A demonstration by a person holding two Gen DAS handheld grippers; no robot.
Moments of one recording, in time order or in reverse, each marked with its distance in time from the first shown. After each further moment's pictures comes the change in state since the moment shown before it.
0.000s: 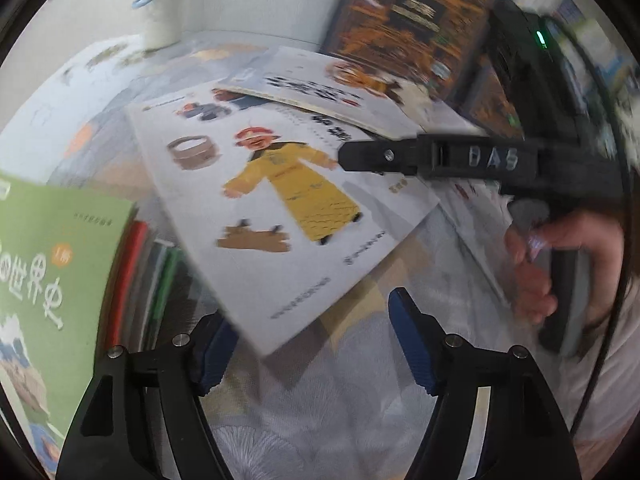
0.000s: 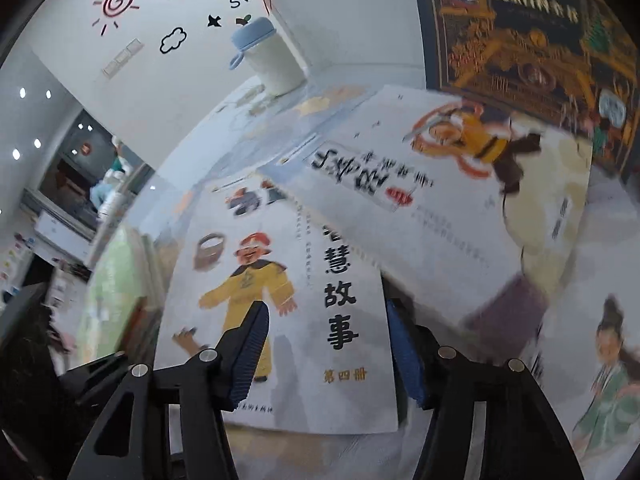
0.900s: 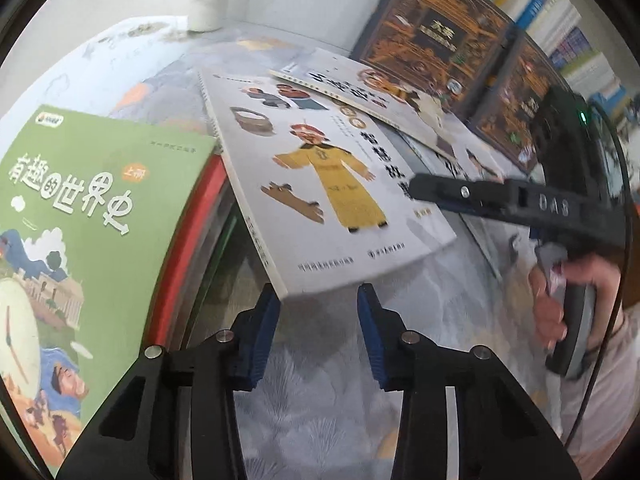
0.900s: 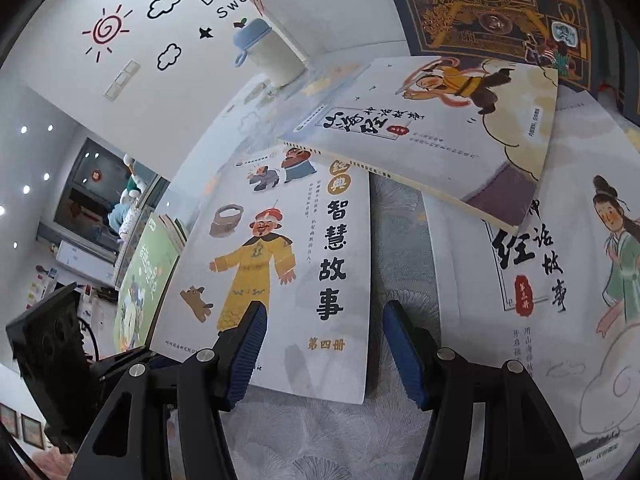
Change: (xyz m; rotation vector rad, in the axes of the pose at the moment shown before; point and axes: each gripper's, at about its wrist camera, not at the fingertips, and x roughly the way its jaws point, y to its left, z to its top) left arm -0.034 0.027 -0.041 -0.145 -0.032 -0.013; right arm -0.019 0.003 -0.041 0.097 -0.002 0.062
